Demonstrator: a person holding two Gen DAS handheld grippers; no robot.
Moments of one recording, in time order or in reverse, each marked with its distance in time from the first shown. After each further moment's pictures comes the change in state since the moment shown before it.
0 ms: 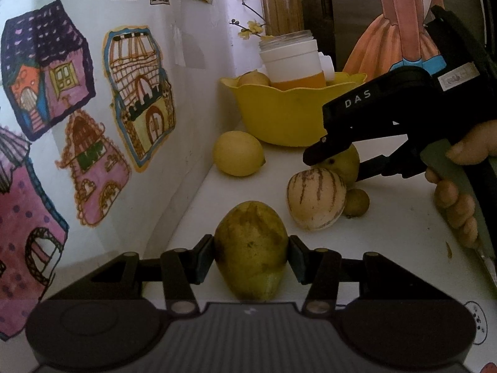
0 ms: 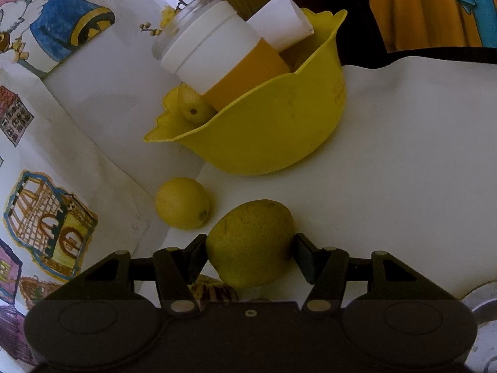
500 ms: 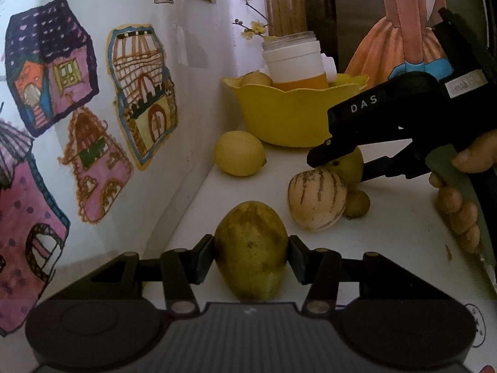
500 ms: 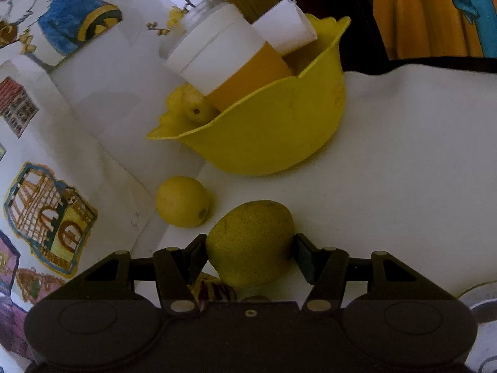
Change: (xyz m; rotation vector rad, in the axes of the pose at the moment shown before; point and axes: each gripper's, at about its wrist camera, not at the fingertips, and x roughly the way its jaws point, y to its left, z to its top) left arm -0.001 0.000 0.000 -0.016 -0.002 0.001; right arm -0.003 0.009 -0.004 -0.049 -0.022 -0.011
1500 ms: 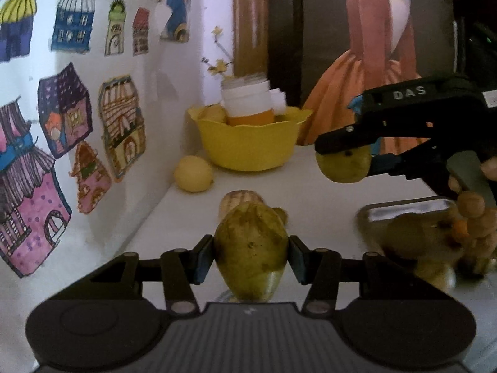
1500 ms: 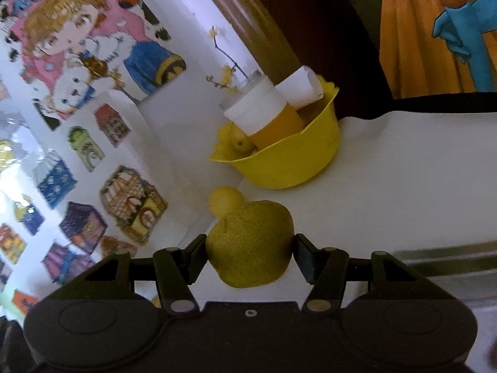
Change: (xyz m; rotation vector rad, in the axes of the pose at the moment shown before) left arm -0.083 -0.039 -0.002 -0.052 -0.076 -0.139; right arm -0.137 -0.013 -0.018 -0.058 -0.088 0.126
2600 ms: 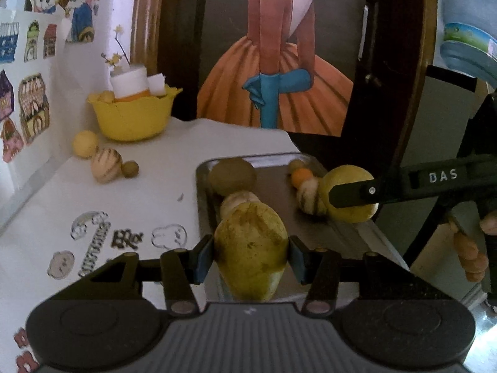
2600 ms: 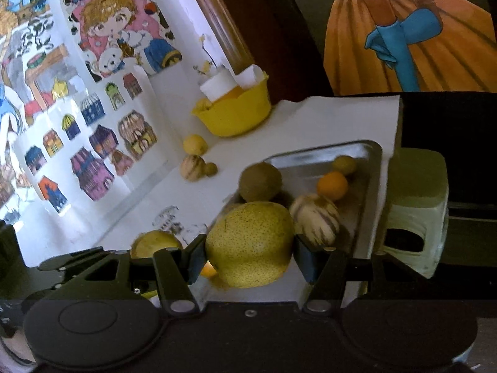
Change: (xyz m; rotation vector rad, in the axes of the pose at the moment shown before) left arm -0.088 -0.123 -0.063 0.041 0.054 -0.260; right arm -0.197 -0.065 -0.123 -0.117 -0.001 -0.095
